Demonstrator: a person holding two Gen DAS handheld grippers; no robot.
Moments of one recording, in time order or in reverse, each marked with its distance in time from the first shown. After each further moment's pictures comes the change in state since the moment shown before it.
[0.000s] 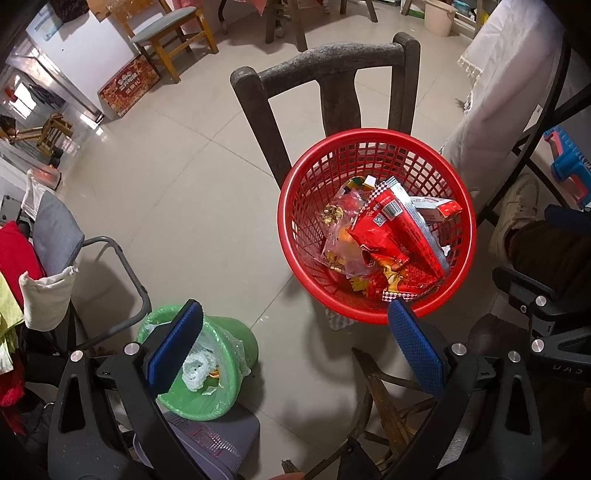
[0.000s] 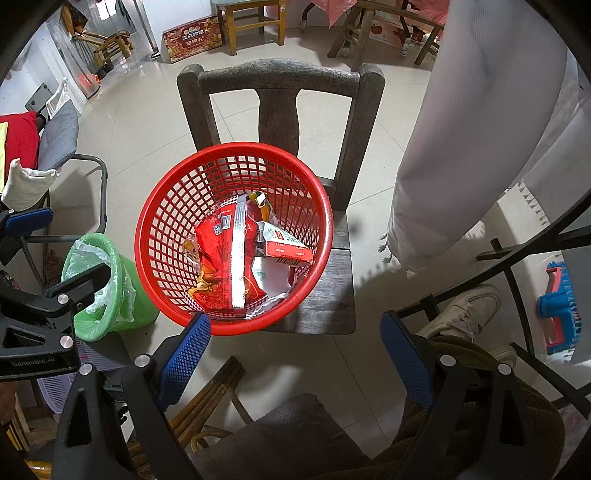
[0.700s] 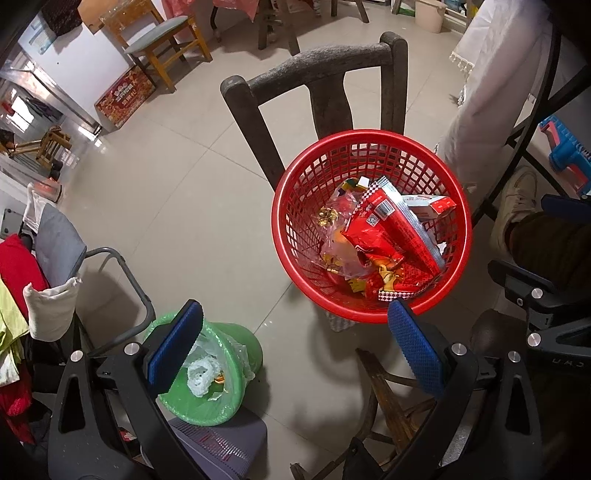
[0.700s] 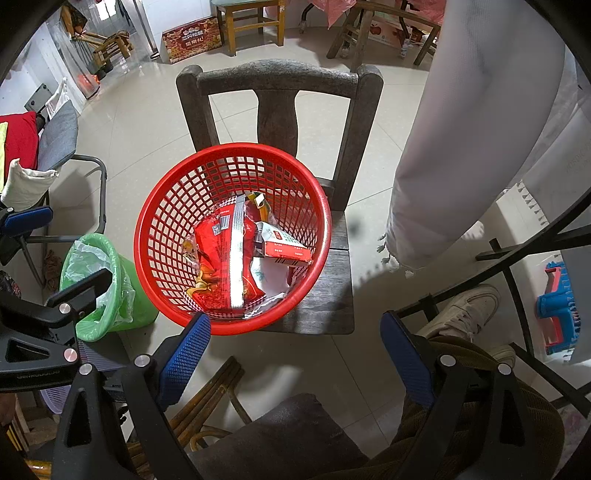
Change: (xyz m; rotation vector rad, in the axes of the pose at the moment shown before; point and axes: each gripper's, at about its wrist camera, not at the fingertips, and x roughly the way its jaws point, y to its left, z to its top) left arm -0.003 -0.008 -0.001 0.040 -0.017 0.012; right arm 0.000 0.000 0.000 -0.001 -0.001 -0.001
